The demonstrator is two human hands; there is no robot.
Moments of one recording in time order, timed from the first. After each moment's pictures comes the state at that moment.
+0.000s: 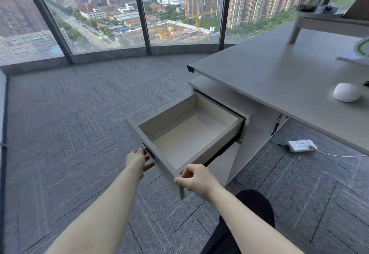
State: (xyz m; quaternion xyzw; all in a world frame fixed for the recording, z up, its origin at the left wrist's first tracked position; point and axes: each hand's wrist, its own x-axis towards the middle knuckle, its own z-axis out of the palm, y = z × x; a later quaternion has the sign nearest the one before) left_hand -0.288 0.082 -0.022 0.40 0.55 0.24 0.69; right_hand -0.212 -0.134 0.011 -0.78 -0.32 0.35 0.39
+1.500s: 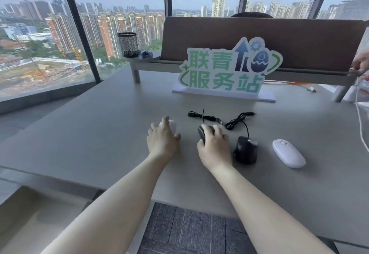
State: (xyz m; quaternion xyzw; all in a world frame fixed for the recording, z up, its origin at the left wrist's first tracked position) left_hand 0.154 -0.283 0.137 0.95 0.12 0.13 0.26; right_hand 0.124 -0.430 0.131 -0.95 -0.01 -0.13 0.27
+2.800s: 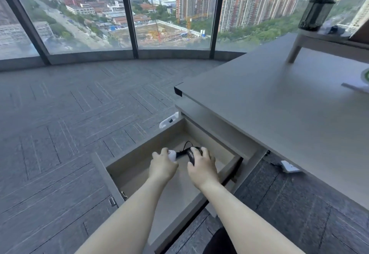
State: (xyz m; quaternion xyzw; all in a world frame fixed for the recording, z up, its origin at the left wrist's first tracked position) left_hand -0.106 0.081 -0.006 0.83 0.45 -0.01 0.33; right_hand -0.047 -0.039 0.013 -0.91 -0.28 0.15 0.26
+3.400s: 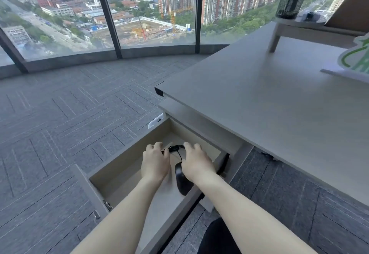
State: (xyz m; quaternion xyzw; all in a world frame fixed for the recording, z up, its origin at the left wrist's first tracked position) left_hand -0.085 0.069 0.005 0.86 0.41 0.11 0.29; right_hand -0.026 -0.049 0.038 -0.93 -0.29 0.17 0.17
